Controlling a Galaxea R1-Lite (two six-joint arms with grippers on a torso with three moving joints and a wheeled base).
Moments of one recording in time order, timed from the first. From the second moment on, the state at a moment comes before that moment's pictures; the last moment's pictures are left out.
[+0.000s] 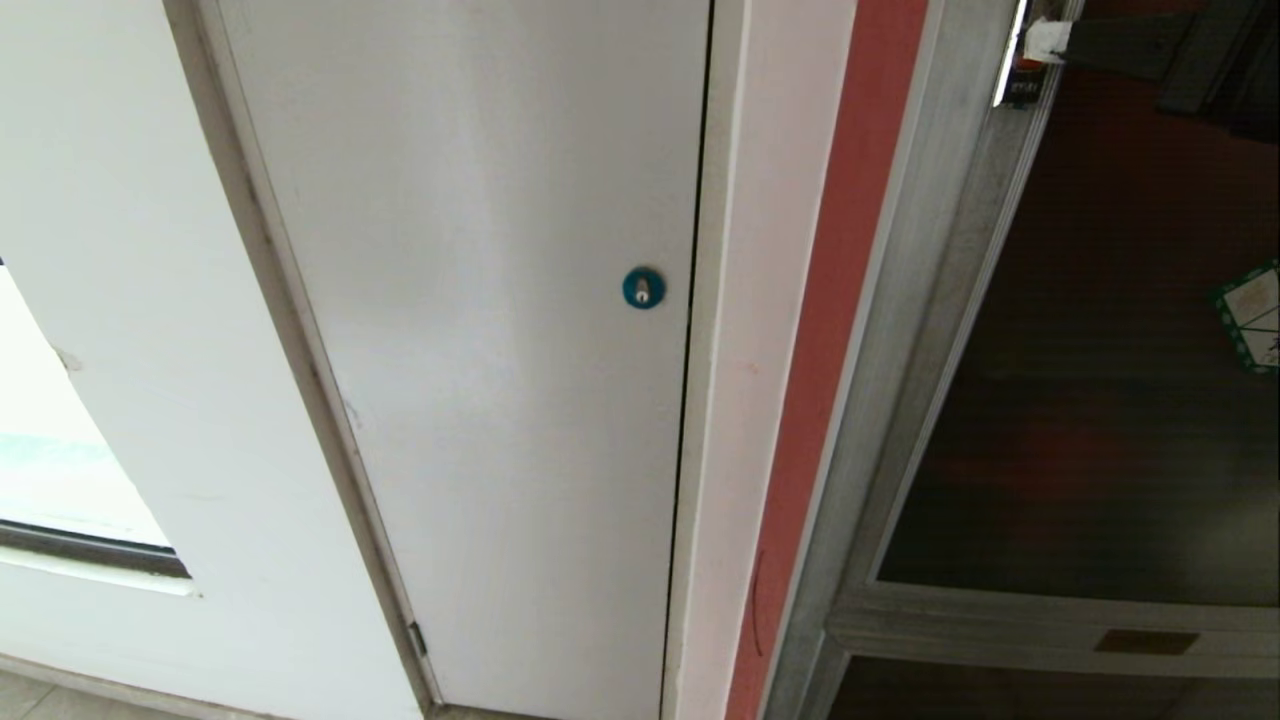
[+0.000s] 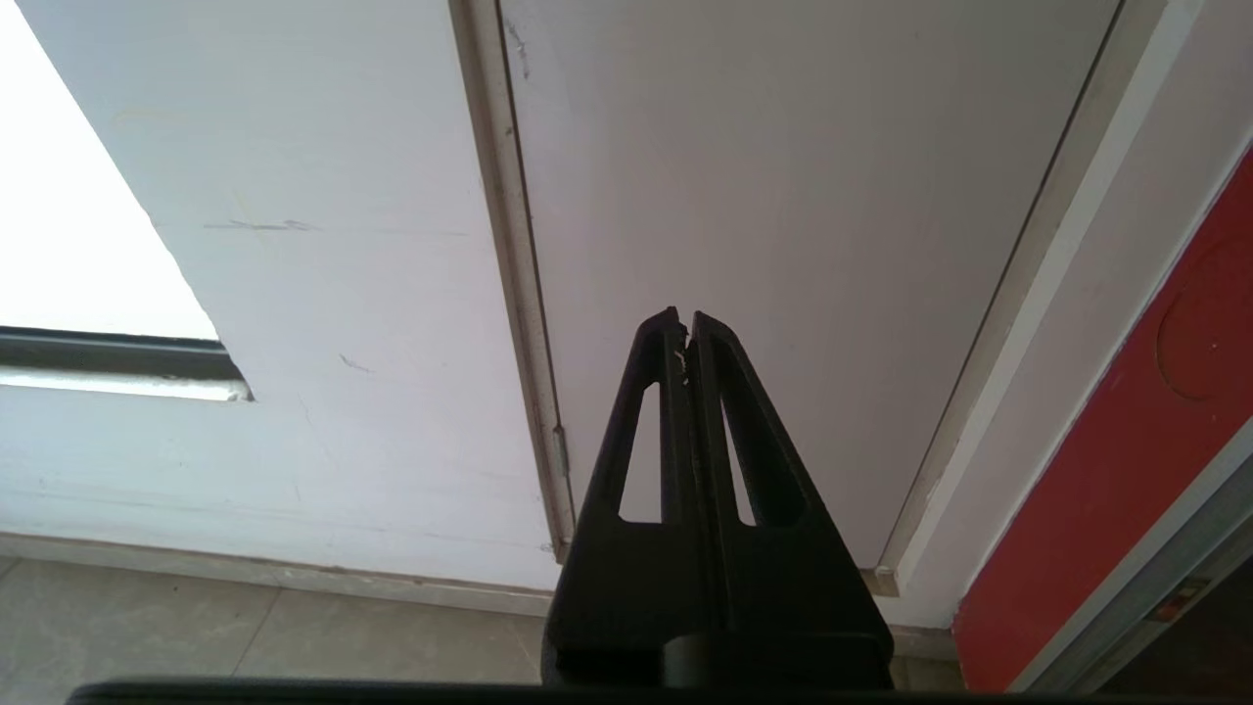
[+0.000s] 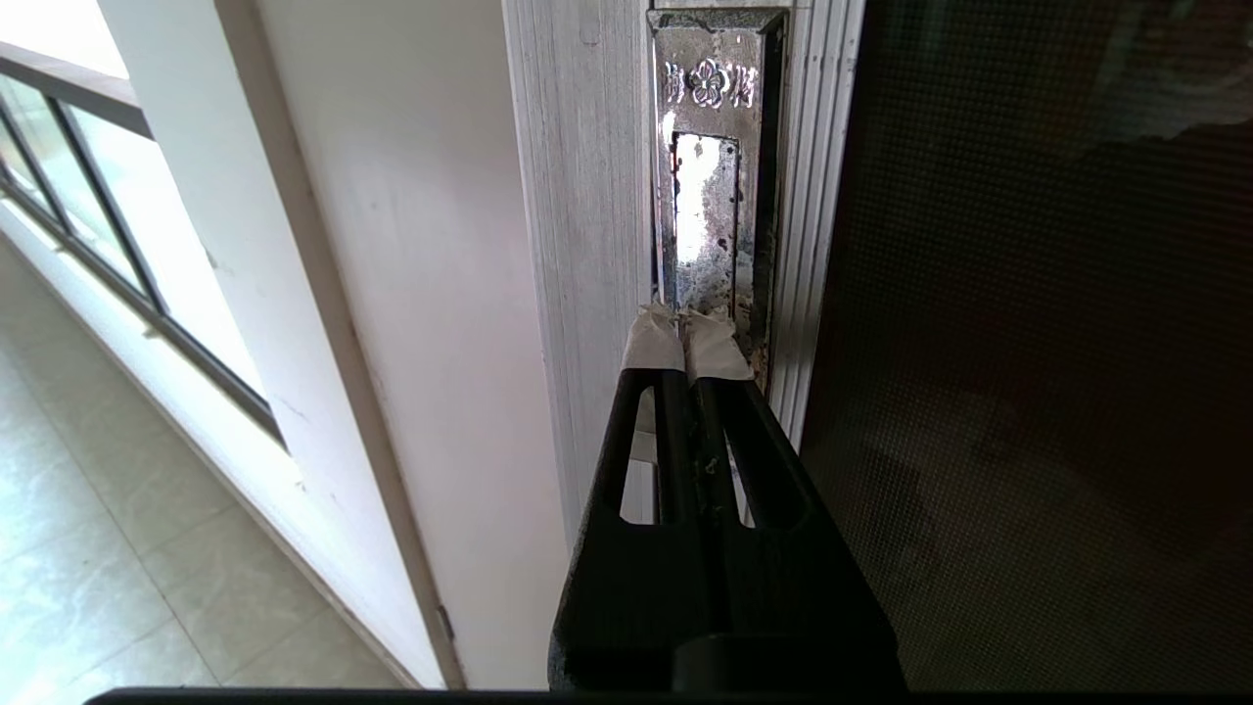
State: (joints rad) left arm -0.01 0.00 0.00 0.01 -0.01 0.01; right arm 0.14 1.44 -1.46 -0.10 0.34 0.11
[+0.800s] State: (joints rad) left arm -0.01 0.00 0.00 0.01 -0.01 0.01; right arm 0.14 1.46 -1.49 -0.10 0.34 0.10
